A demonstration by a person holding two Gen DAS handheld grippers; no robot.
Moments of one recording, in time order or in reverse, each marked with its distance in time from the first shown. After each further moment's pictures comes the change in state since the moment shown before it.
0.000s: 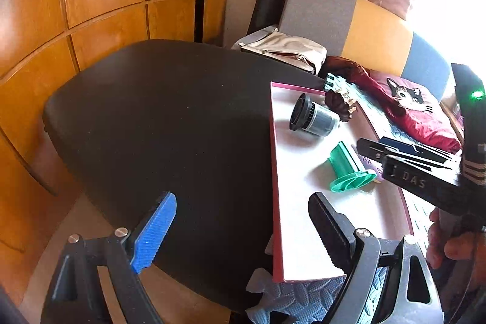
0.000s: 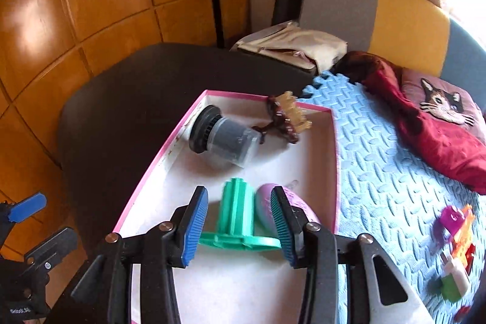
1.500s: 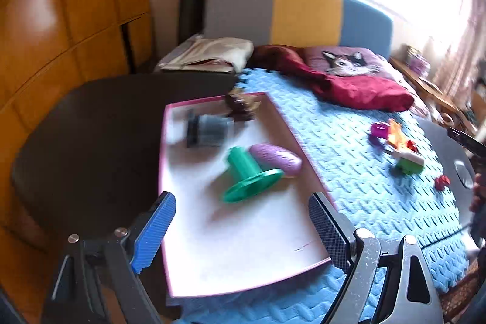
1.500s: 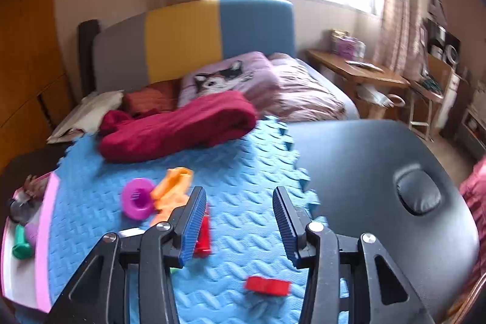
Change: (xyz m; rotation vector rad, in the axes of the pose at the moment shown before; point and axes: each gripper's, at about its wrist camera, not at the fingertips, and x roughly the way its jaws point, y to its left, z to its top) left arm -0.011 -0.120 0.010 0.296 -0.011 -0.164; right arm -0.165 -0.315 -0.130 0.568 -0.204 -0.569
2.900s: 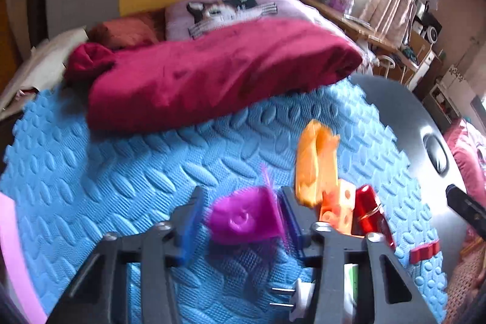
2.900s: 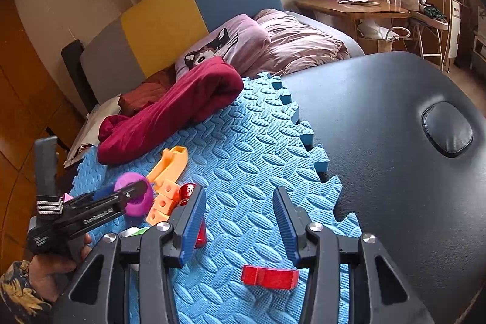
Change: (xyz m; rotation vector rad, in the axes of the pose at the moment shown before) left arm 0.228 -0.250 0.104 0.261 0.197 -0.375; right arm 0.030 -0.028 -0.009 0.190 0.154 0.153
